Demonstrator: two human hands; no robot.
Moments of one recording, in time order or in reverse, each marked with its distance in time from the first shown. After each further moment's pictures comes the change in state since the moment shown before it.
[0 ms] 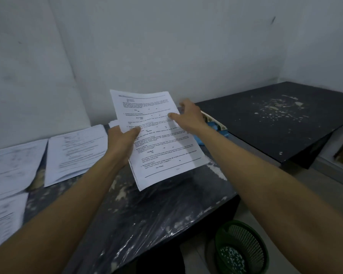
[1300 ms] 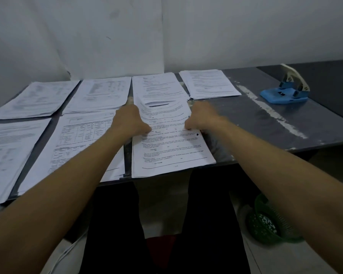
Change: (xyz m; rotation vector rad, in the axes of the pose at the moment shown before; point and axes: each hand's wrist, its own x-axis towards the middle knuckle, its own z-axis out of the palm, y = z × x) left_hand -0.118 -0.039 -0.214 1.195 0.121 -0.020; right_hand -0.167 -0.073 0.157 -0.428 -0.466 -0.116
